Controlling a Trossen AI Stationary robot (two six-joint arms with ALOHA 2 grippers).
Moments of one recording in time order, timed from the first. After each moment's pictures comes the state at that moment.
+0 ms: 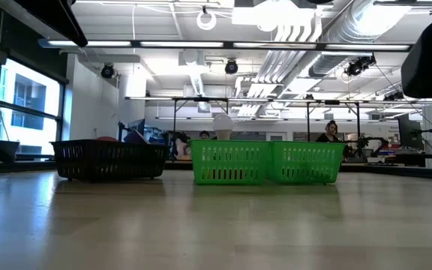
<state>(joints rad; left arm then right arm) -0.67 1.24 1.05 -0.96 -0.68 -0.74 0.71 2.43 2.03 -0.97 -0.01 1.14</state>
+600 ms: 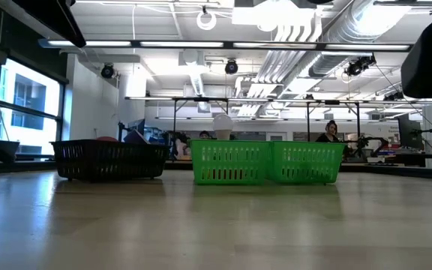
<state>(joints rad) -0.67 1.24 1.05 -0.96 -0.66 -0.74 0.71 2.43 2.03 -0.97 -0.01 1.14</state>
